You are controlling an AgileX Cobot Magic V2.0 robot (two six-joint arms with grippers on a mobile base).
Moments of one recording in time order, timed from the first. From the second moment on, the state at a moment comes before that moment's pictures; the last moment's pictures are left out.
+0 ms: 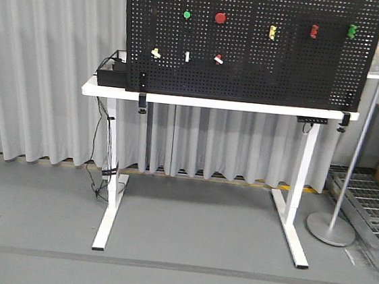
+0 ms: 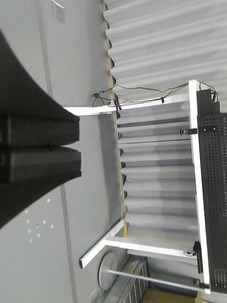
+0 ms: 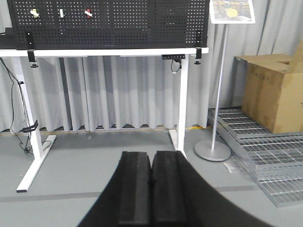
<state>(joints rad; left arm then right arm) -0.13 -0.01 0.03 0.06 0.18 -0.03 -0.09 -0.01 0.03 0.01 0.12 -0.03</state>
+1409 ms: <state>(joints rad) -0.13 -0.01 0.03 0.06 0.18 -0.03 -0.09 -0.01 0.03 0.01 0.12 -0.03</state>
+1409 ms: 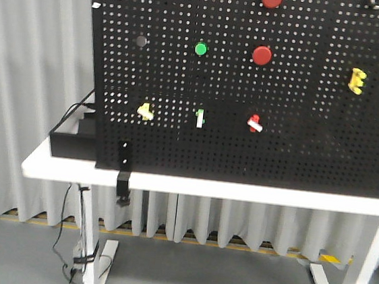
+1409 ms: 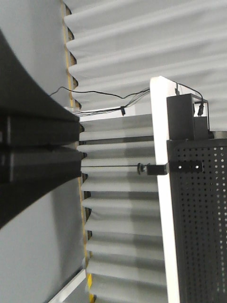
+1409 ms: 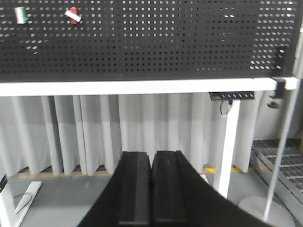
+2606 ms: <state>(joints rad) -0.13 -0.01 0.03 0.06 0.18 -0.03 -0.09 -0.01 0.03 0.01 0.12 -0.03</state>
